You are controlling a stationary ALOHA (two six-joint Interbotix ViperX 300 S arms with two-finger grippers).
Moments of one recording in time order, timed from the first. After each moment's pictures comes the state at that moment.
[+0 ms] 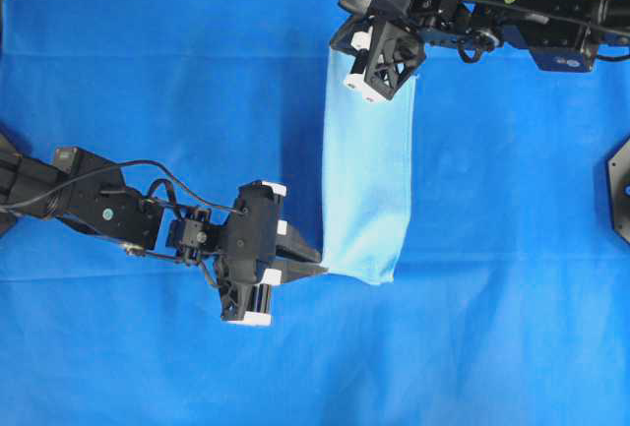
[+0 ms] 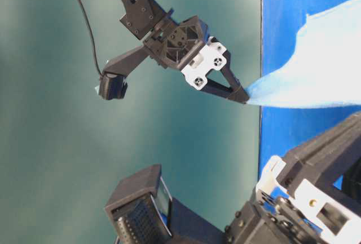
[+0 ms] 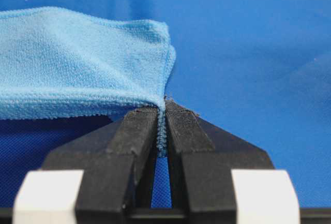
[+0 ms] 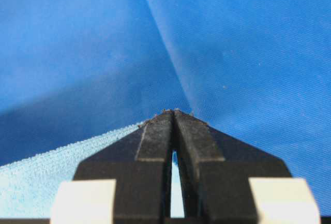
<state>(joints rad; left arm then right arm) -0.22 0.23 0.70 -0.04 -0.44 -0.07 -0.39 0.09 0.52 0.00 0.12 0.02</state>
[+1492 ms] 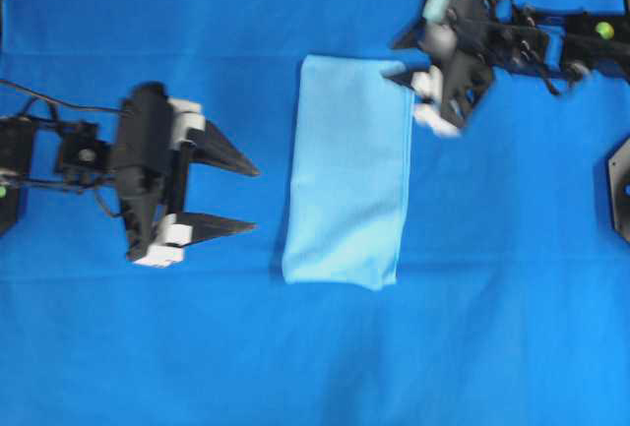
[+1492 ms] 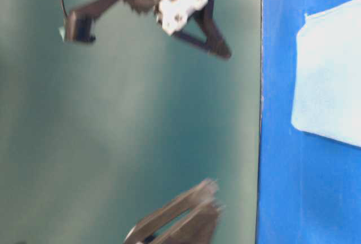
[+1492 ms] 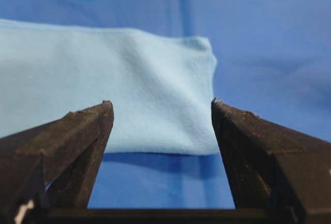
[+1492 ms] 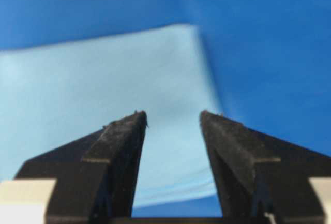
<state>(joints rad) -0.08 -0.35 0.87 -0.03 -0.08 -0.05 -0.29 -0.23 0.80 -0.08 0.10 0.02</state>
